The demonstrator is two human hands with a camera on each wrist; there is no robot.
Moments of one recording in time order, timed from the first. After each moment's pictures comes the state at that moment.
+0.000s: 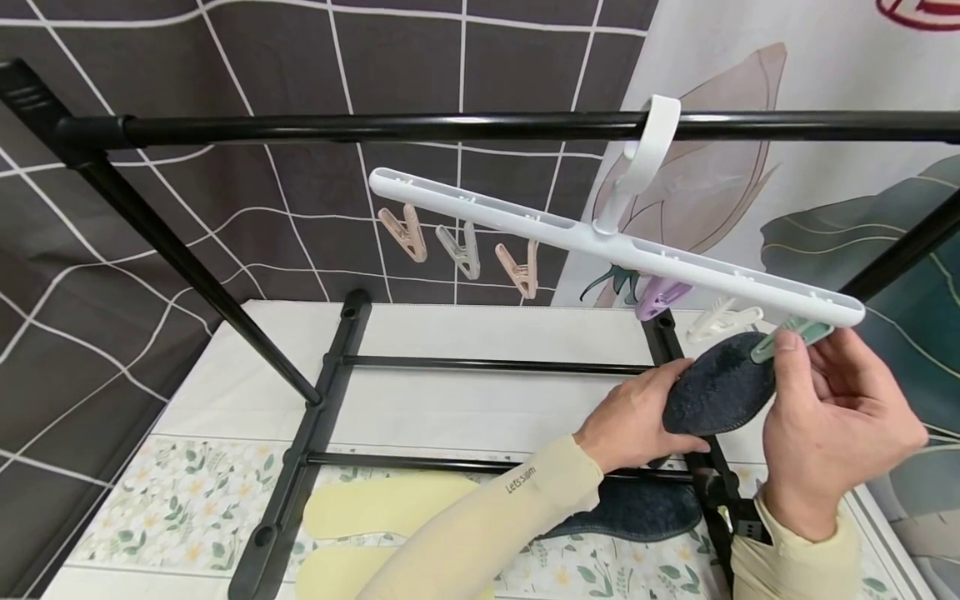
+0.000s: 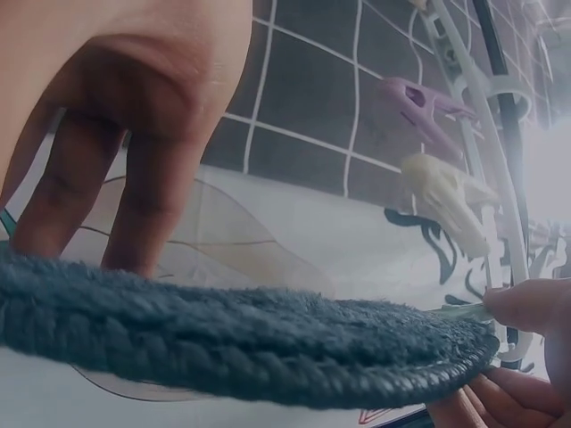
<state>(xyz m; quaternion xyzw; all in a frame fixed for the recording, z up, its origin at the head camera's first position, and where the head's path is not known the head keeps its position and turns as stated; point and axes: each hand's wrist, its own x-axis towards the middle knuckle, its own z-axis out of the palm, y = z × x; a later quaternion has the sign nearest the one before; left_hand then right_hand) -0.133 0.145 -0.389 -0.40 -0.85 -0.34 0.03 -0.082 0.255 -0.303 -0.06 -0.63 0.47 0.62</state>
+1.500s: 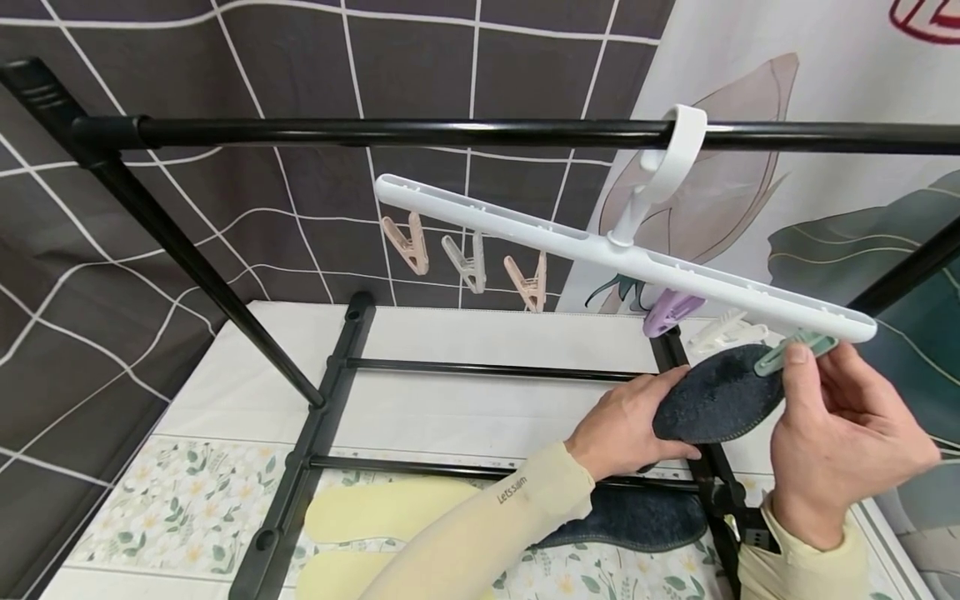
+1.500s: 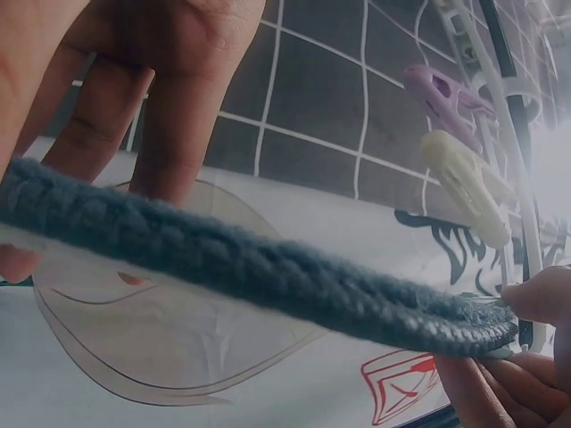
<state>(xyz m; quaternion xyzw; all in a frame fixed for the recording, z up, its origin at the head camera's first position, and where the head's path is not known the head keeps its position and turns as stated) -0.134 0.128 -0.390 -0.39 -0.86 -0.32 0.03 -0.083 0.258 -0.310 -0.07 -0.64 0.43 0.64</state>
